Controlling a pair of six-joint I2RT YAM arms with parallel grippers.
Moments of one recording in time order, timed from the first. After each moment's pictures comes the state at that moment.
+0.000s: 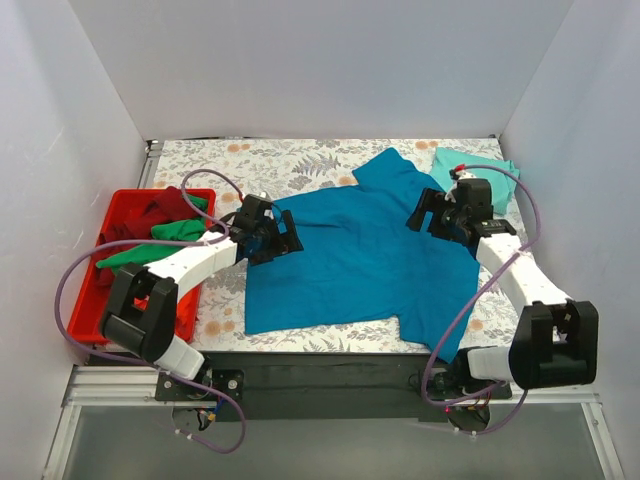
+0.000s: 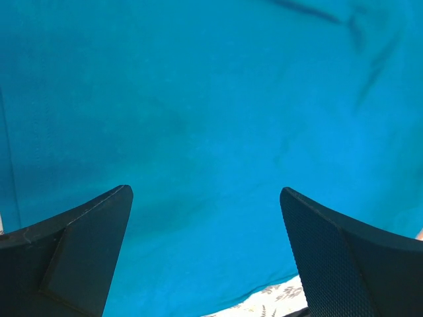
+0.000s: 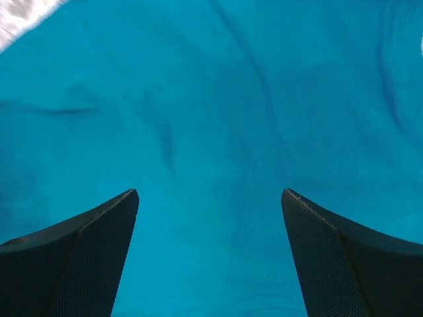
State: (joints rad) left arm -0.47 1.52 0.94 -0.31 0.06 -0.70; right arm 0.12 1.29 0.92 -0.32 -0.17 0.37
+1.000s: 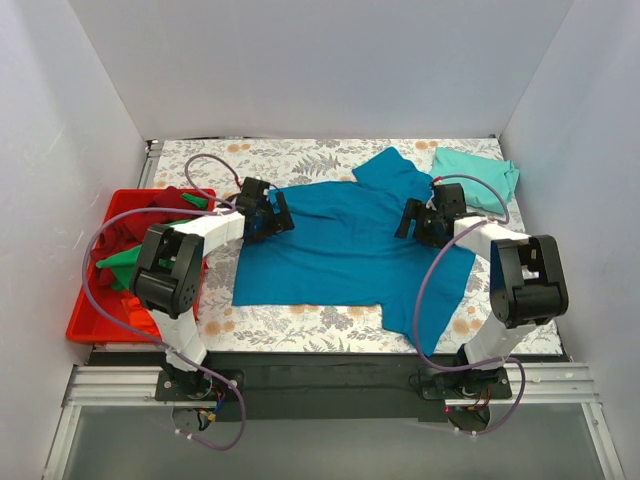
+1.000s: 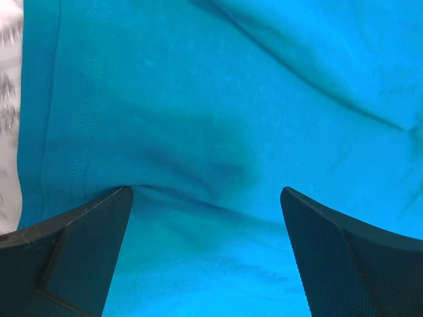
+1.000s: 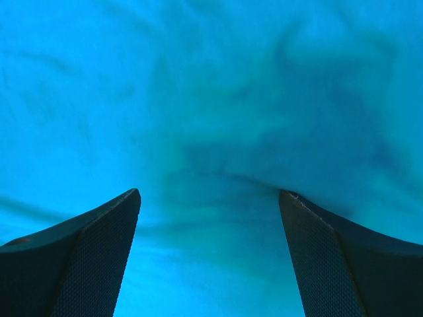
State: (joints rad) left arm -0.35 1.82 1.11 -0.21 -0.04 -0.62; right arm 0.15 1.67 0.92 -0.17 -0.17 0.38
